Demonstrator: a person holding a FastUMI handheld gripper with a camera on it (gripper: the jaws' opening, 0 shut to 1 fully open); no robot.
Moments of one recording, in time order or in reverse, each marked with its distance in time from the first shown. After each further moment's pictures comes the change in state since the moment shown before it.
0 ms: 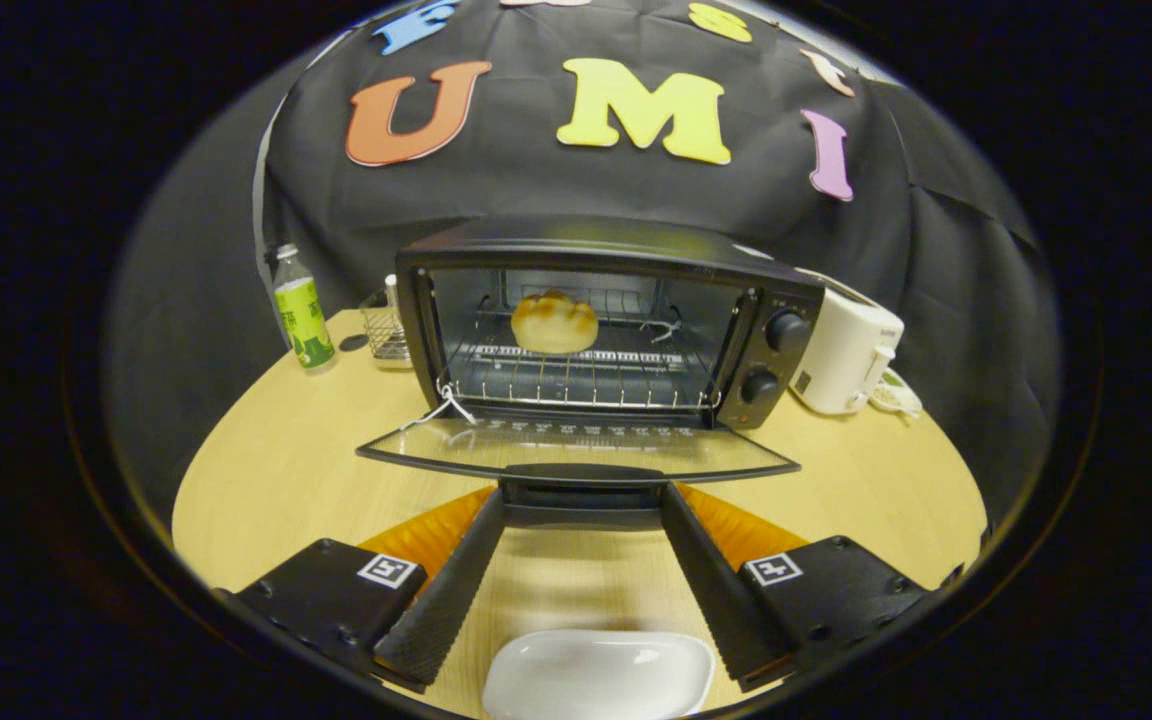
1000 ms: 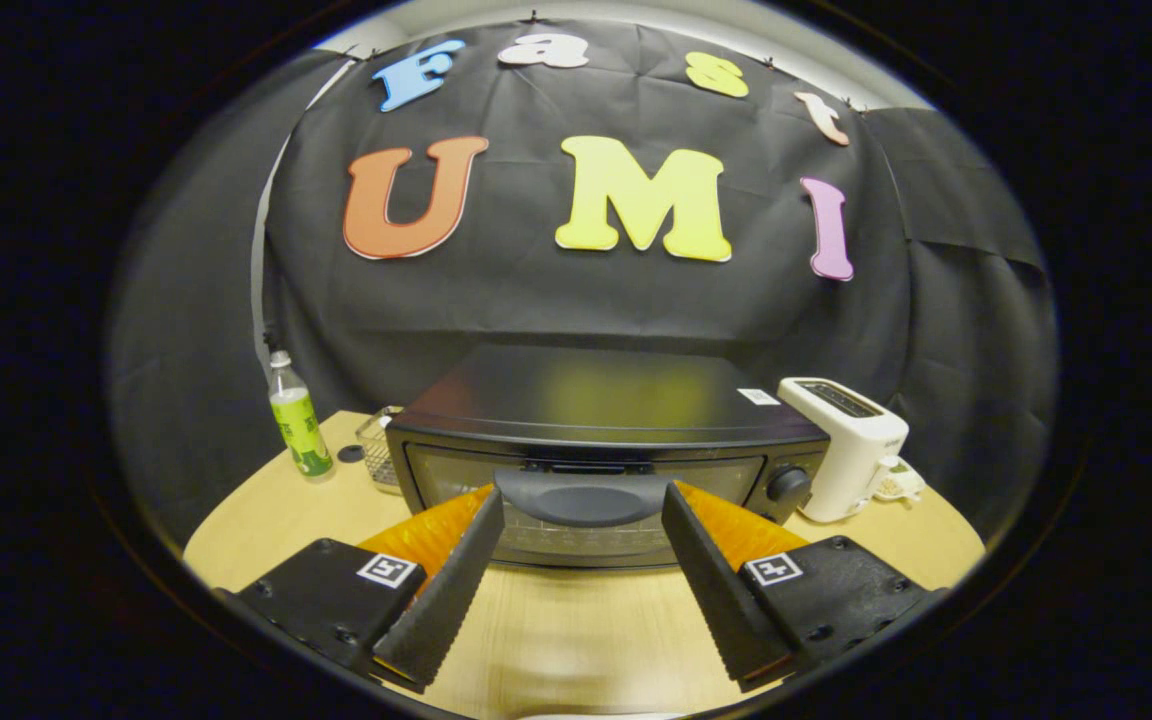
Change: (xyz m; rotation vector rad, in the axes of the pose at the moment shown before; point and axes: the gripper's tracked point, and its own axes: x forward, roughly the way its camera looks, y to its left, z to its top) arm 0.011 -0.006 0.113 0.036 -0.294 -0.002
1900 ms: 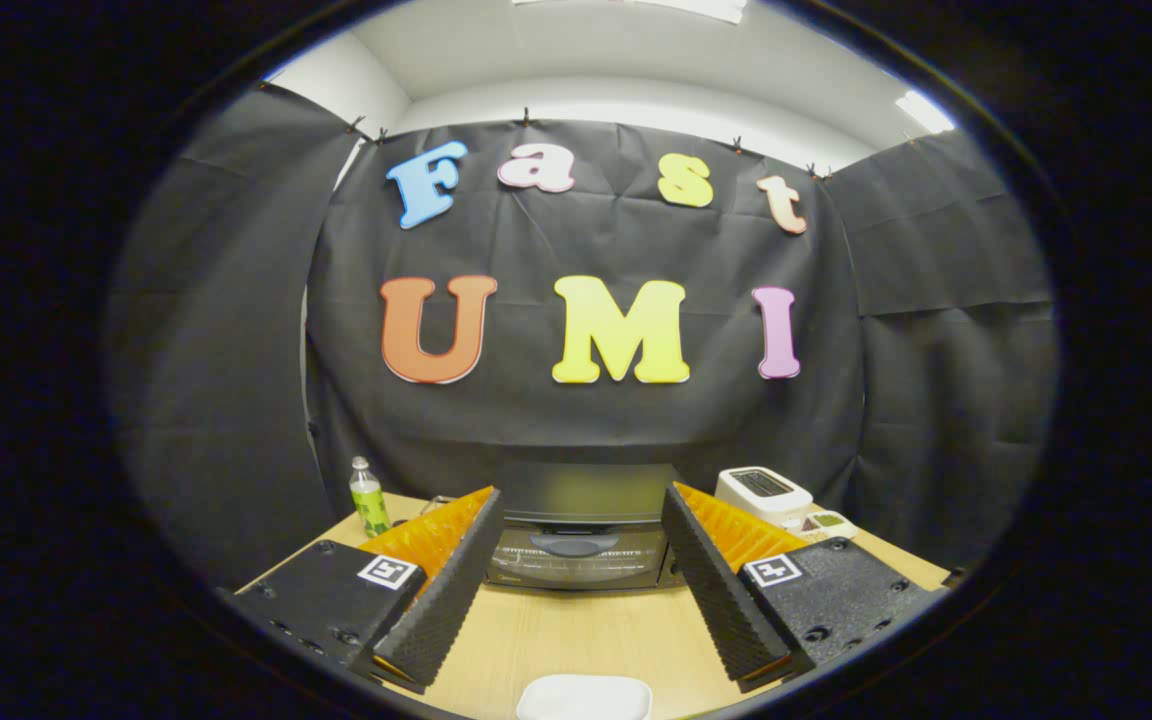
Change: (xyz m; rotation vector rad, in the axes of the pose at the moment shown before) arm -0.220 -0.004 0.100 0.038 -0.290 0.019
